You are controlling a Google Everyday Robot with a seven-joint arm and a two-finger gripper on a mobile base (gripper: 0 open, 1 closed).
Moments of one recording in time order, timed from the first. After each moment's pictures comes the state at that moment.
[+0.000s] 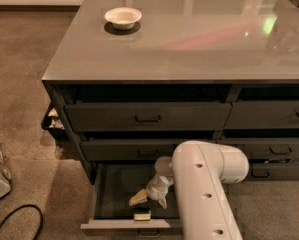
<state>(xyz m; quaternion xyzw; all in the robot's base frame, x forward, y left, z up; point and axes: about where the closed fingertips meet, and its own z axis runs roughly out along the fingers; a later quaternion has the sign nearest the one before) 0.522 -0.003 0.170 0.05 -0.96 -0.22 0.15</state>
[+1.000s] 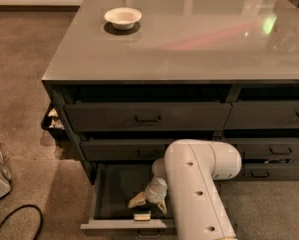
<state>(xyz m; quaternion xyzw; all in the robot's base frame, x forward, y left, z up) 0.506 0.001 0.159 0.00 -0.96 -0.19 0.18</state>
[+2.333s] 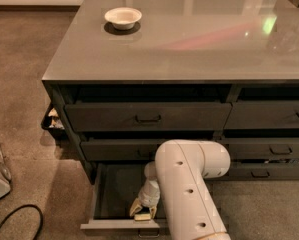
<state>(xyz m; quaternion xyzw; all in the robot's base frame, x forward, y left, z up) 0.487 0.029 0.151 0.02 -0.96 -0.18 0.21</state>
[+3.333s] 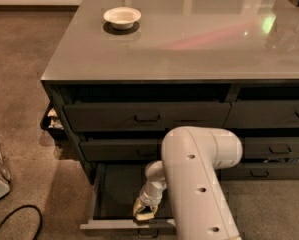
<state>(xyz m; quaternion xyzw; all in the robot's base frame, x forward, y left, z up) 0.483 0.021 0.196 0.04 -0.97 -0.17 0.16</state>
